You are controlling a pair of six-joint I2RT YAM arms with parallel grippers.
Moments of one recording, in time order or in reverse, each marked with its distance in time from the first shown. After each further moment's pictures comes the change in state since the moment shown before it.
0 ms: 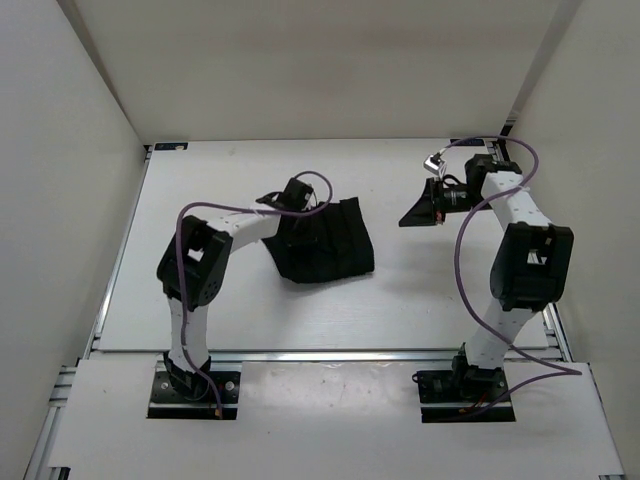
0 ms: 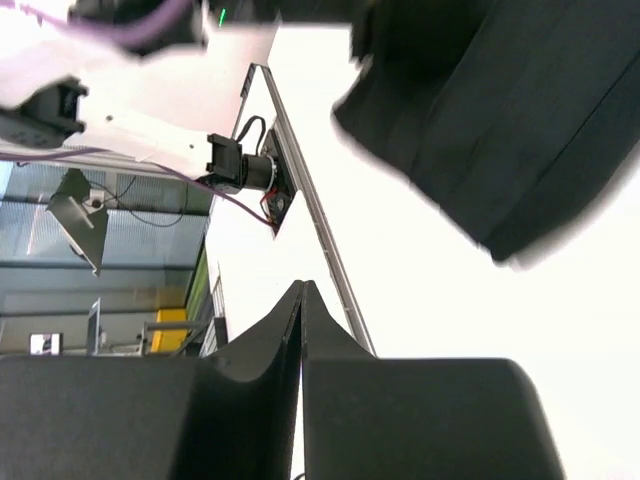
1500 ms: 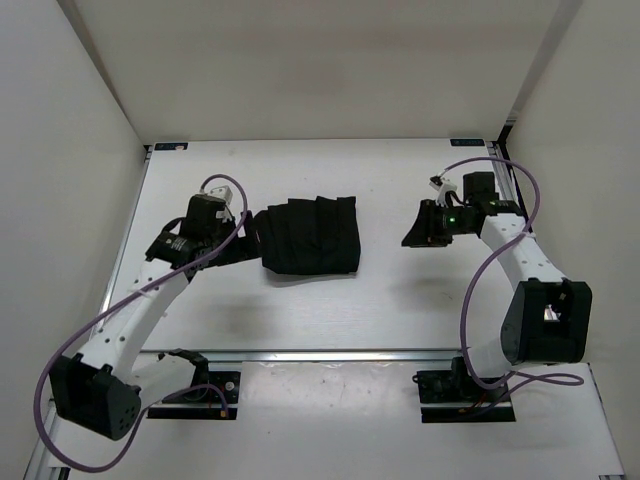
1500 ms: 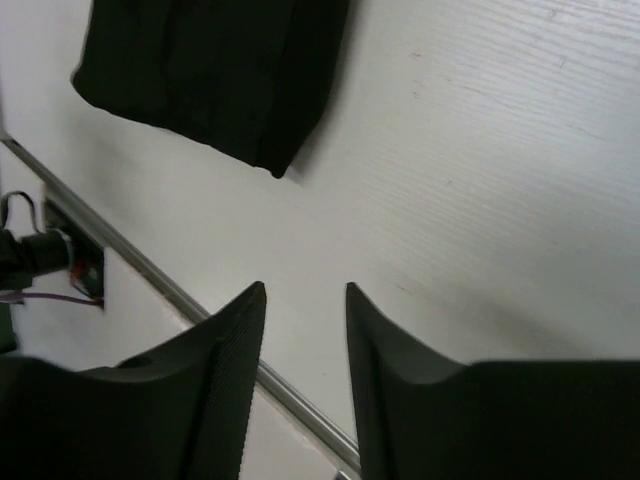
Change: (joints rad) left arm 0.222 -0.834 -0.297 -0.379 -0.075 0.116; right arm 0.081 -0.402 -0.422 0.507 0.577 0.459
